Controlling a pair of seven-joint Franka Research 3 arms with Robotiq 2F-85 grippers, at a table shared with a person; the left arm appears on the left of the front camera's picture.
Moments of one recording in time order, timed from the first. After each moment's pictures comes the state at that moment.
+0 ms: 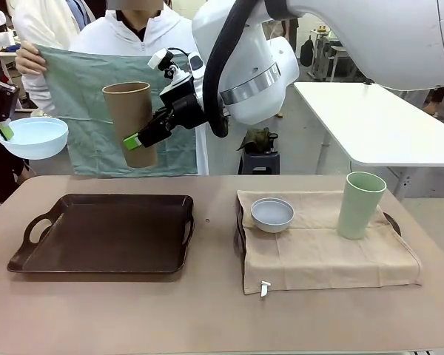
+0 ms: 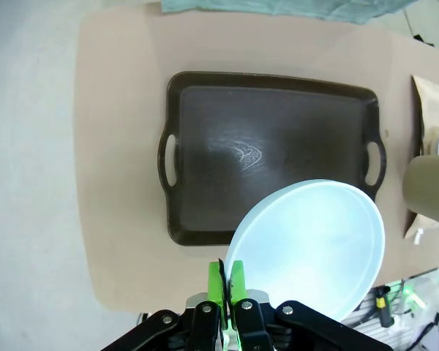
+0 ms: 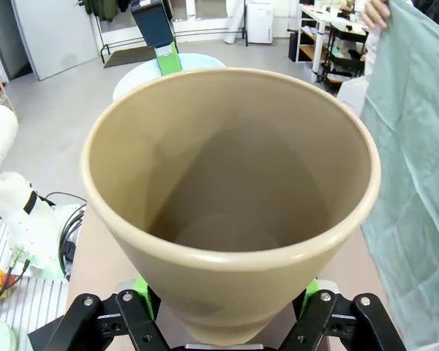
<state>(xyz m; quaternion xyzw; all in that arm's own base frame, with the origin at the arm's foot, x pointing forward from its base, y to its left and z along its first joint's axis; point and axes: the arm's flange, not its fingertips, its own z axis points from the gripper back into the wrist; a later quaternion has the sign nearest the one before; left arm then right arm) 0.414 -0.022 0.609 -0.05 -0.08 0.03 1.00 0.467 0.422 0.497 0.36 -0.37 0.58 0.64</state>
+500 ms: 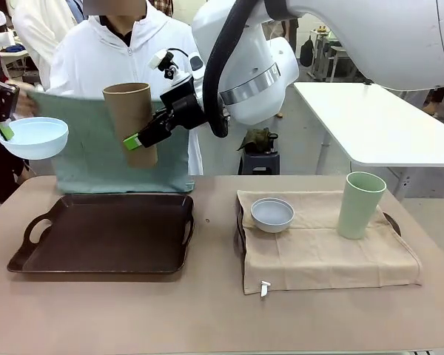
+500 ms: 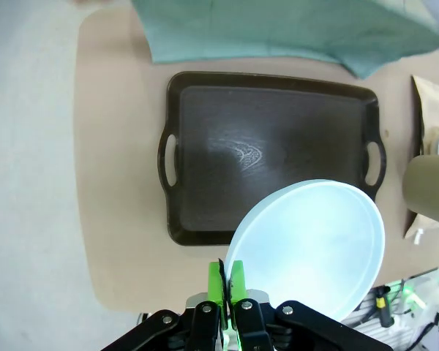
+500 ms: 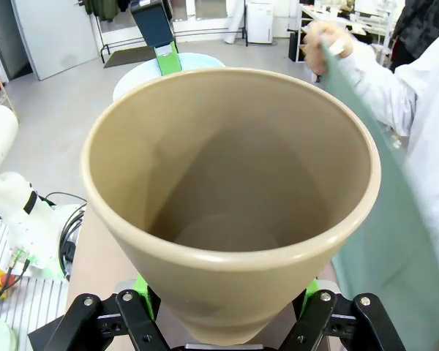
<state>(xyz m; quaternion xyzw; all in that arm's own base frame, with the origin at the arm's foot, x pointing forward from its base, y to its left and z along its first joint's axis) 0.414 -0.022 0.609 -0.05 -0.08 0.03 1.00 0.467 0.422 0.497 0.36 -0.37 0.58 0.64</state>
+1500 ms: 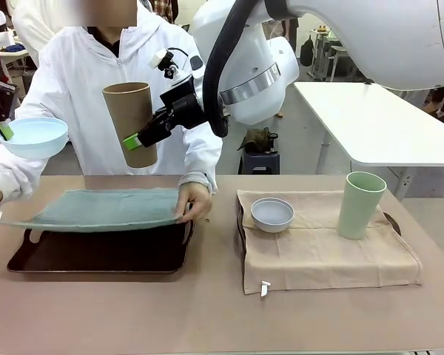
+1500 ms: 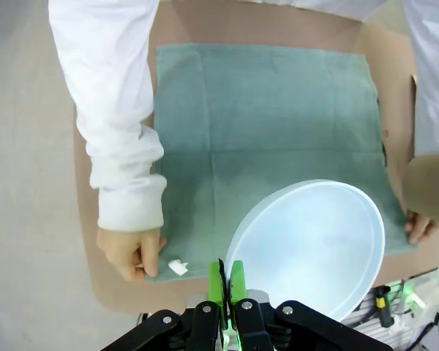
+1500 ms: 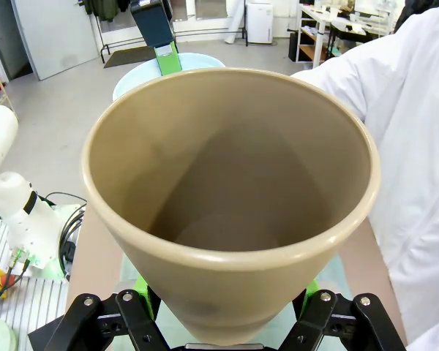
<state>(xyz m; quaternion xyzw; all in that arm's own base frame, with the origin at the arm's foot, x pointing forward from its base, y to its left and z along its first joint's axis) 0.414 -0.022 0.609 -0.05 -0.08 0.03 1.00 0.467 0.422 0.497 0.36 -0.37 0.58 0.64</state>
